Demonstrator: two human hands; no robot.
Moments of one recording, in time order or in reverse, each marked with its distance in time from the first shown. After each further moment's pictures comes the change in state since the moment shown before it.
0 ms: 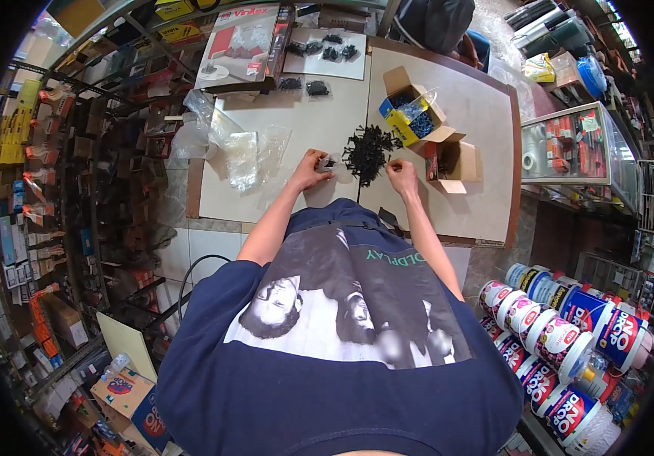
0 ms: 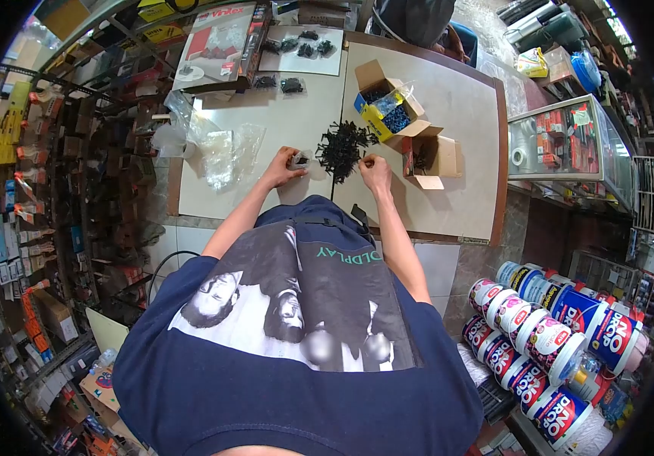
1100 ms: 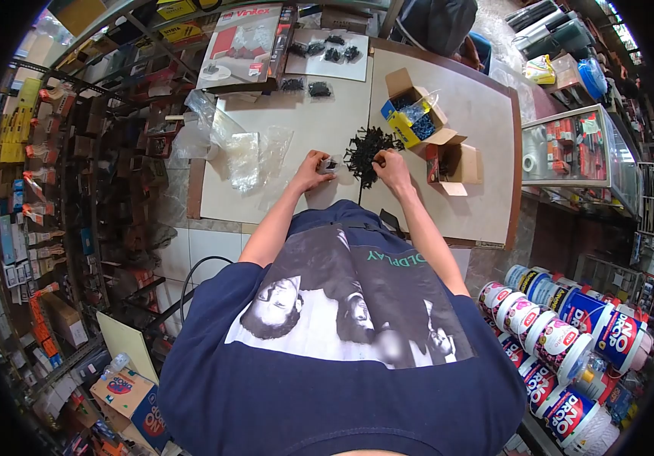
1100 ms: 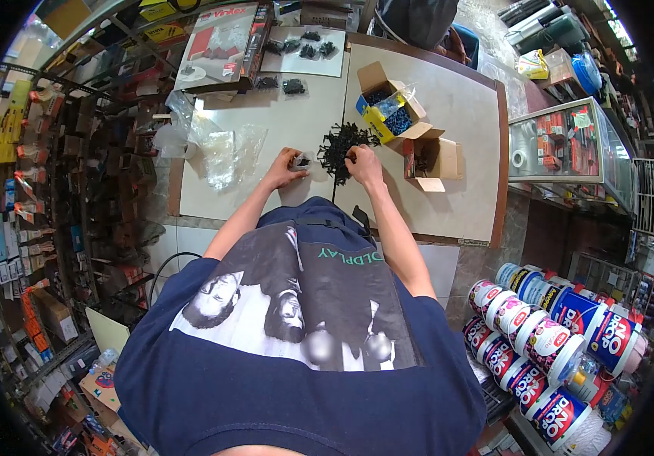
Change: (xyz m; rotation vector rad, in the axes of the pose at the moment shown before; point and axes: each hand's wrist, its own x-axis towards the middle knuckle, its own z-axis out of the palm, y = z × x) left_hand -0.001 0.000 -0.001 -0.013 -0.009 0.020; right_hand 0.013 -0.033 0.008 -0.155 -0.163 -0.266
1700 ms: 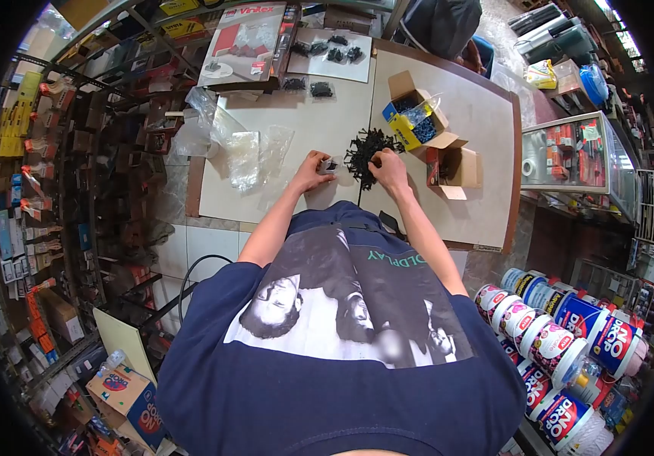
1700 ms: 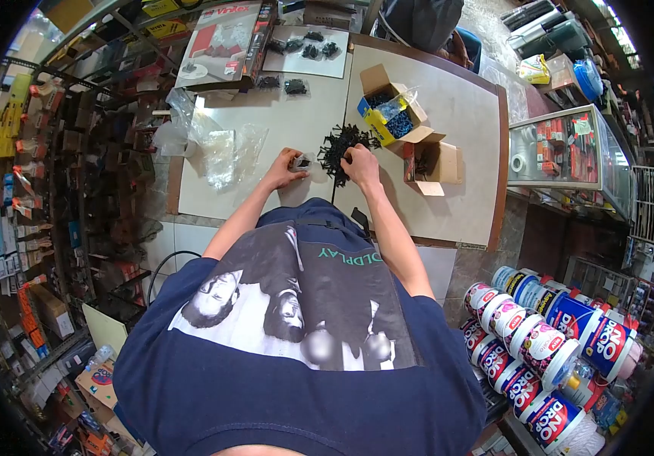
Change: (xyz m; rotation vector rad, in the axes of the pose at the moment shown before) left_hand -0.001 0.004 -0.002 0.005 -0.019 -0.027; right_hand 0.003 -0.015 -0.001 -0.105 0.009 -0.059
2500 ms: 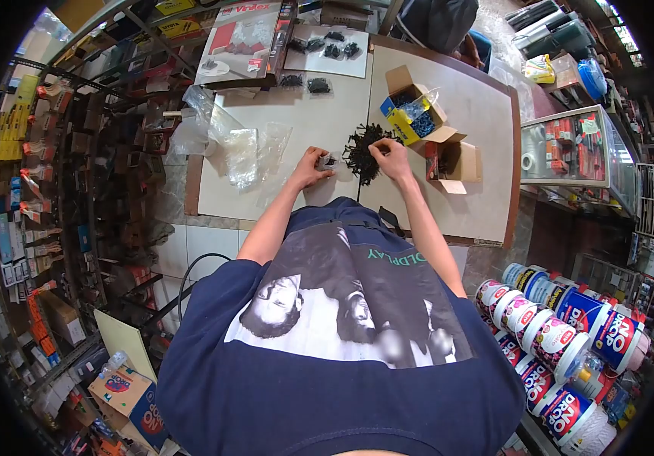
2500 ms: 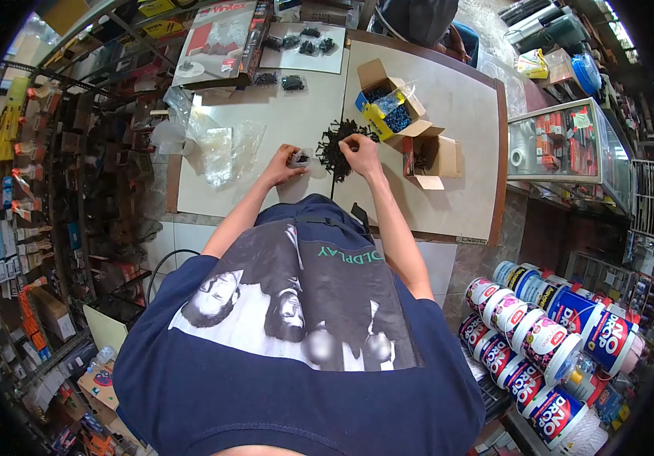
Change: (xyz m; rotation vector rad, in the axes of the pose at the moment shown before) left_hand 0.002 -0.006 0.004 -0.014 0.017 0.007; right_hand 0.005 -0.010 -0.017 0.422 0.079 0.085
